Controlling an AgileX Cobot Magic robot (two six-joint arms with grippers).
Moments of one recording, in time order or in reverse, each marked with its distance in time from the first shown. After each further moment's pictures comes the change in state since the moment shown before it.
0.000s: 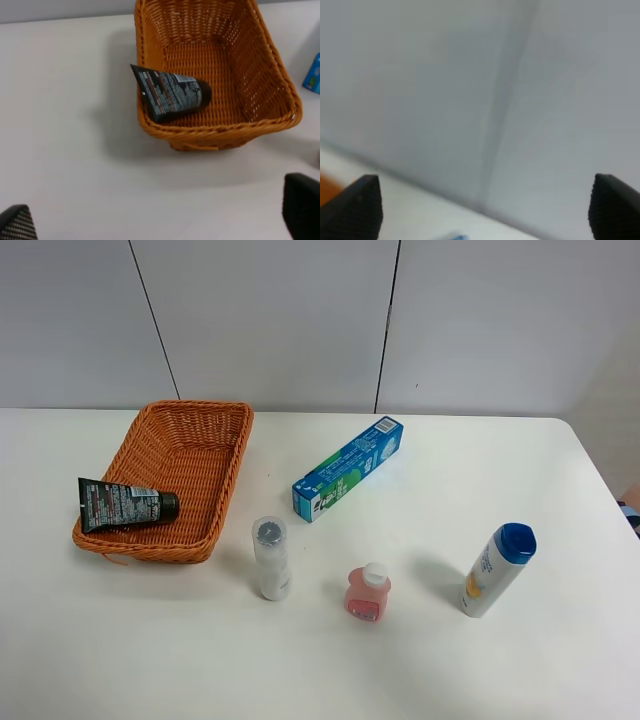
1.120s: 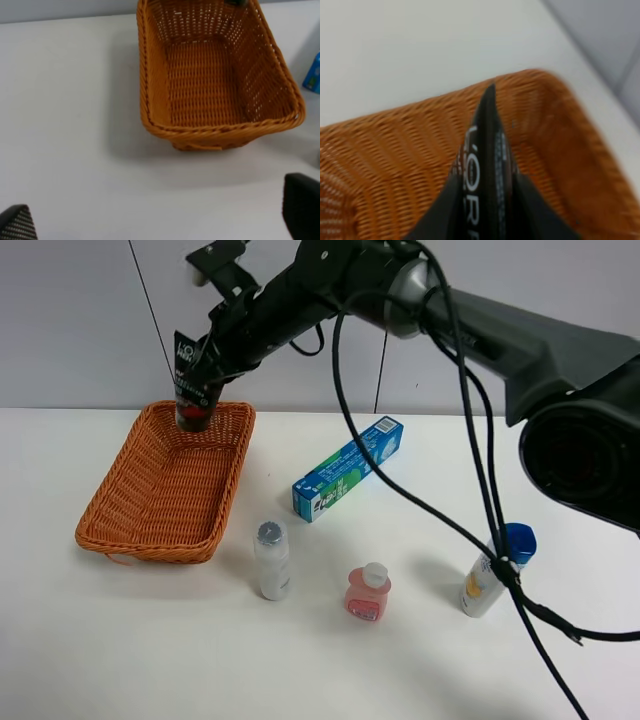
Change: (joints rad) left arm 0.000 0.000 0.000 0.000 0.000 0.000; right arm 0.502 0.848 -0.069 0.460 -0.285 -0.592
